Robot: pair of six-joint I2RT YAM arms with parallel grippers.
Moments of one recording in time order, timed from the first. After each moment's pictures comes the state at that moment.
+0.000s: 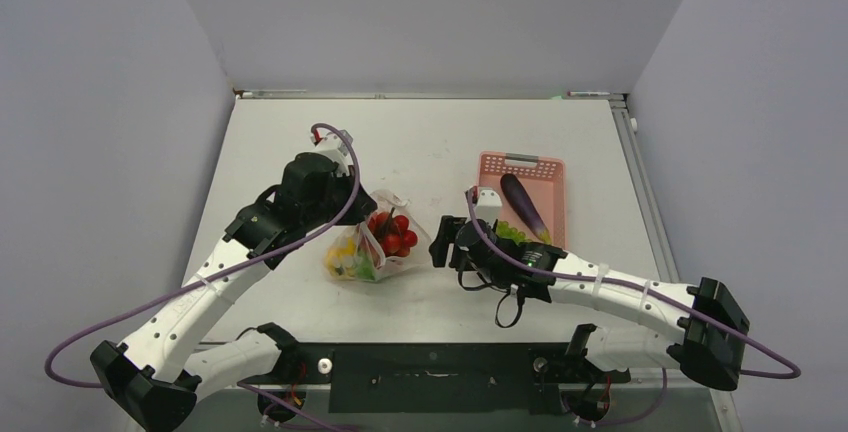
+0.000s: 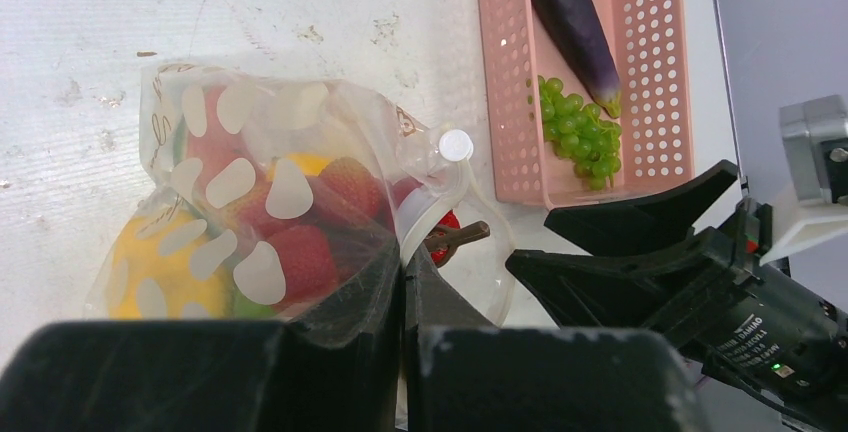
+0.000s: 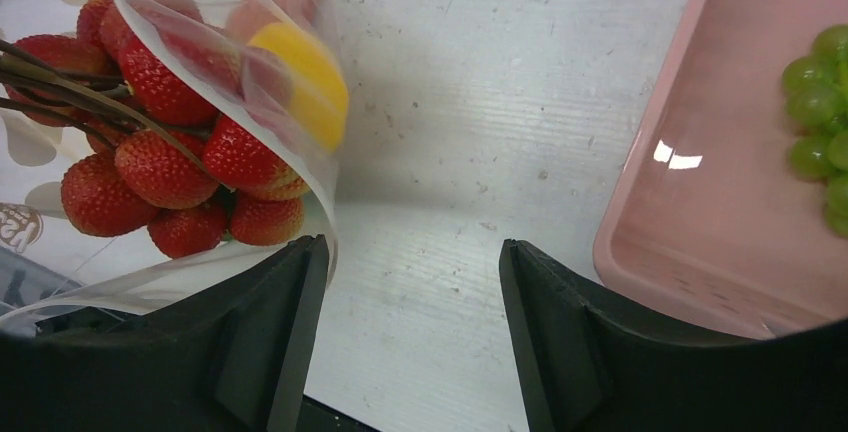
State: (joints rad) left arm -0.61 1.03 1.08 -0.63 -0.02 -0.60; right arm 1.05 1.17 0.79 -0.32 0.41 0.81
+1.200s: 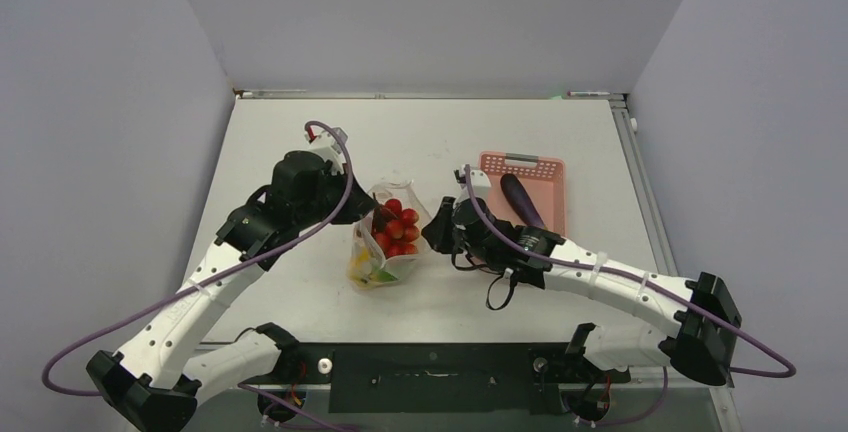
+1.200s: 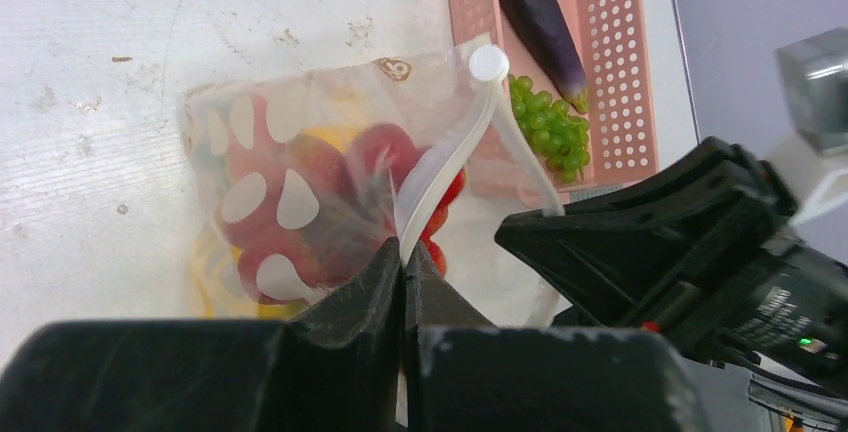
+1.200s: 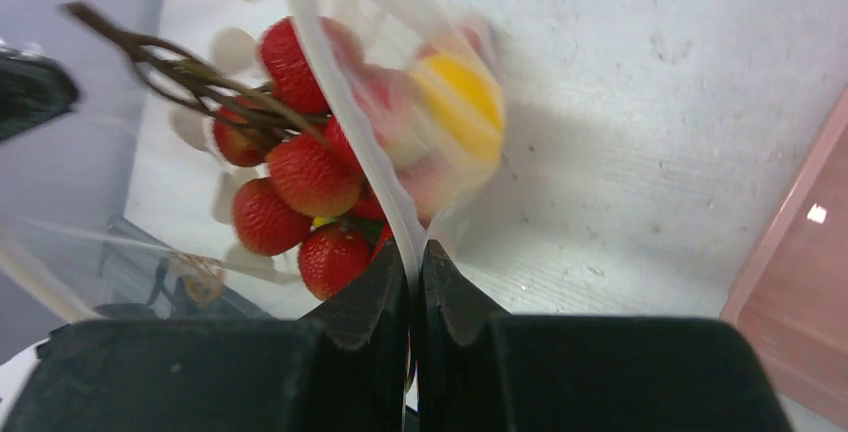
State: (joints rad) left arm -0.58 1.01 1.09 -0.63 0.06 -0.60; right arm 1.01 1.23 0.88 -0.24 0.25 0.85
